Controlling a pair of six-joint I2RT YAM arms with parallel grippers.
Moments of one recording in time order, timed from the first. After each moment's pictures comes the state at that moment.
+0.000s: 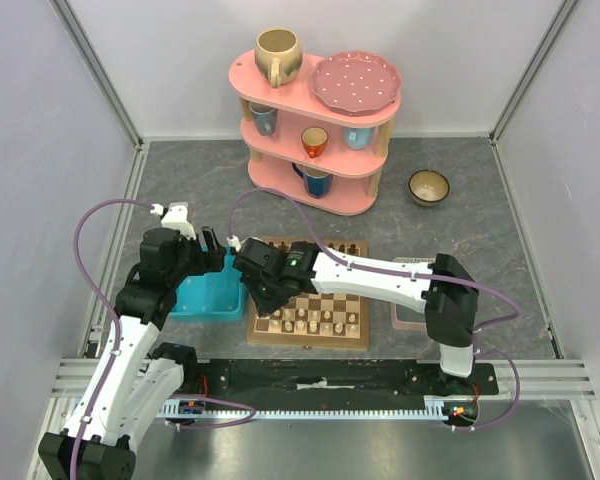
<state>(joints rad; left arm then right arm) -0.17 0.69 0.65 -0.48 0.03 -0.22 1.21 1.87 1.61 -0.79 -0.01 0.58</state>
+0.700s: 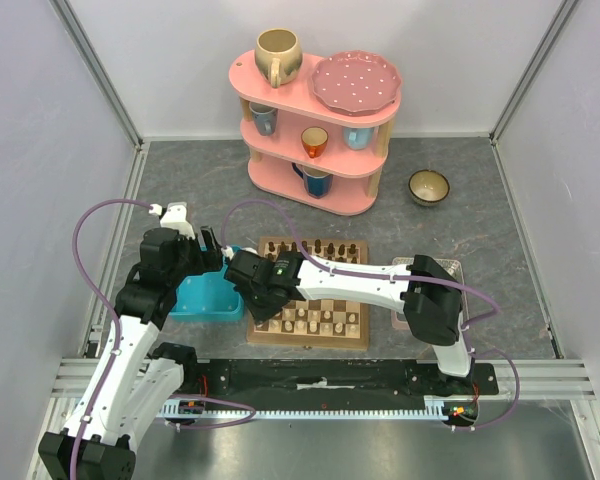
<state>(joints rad) -0.17 0.70 0.65 -0.48 -0.01 -0.22 1.25 1.98 1.64 -0.78 0.01 0.62</state>
